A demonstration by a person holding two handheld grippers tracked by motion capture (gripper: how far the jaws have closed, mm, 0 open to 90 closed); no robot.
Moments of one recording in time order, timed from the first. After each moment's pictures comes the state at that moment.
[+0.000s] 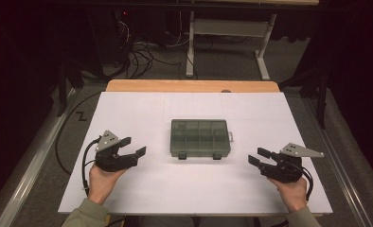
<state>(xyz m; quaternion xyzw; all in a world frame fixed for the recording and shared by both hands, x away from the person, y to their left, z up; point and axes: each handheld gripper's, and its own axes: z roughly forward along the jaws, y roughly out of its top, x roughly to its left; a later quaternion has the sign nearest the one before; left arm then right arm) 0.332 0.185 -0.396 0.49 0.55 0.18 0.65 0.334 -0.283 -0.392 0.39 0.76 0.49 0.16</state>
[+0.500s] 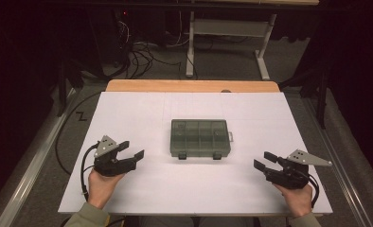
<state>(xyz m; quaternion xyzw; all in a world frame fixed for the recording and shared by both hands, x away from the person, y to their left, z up) 0.324 0.188 -0.410 0.48 0.55 0.19 0.66 0.320 -0.299 -0.401 0.40 0.75 0.49 0.18</state>
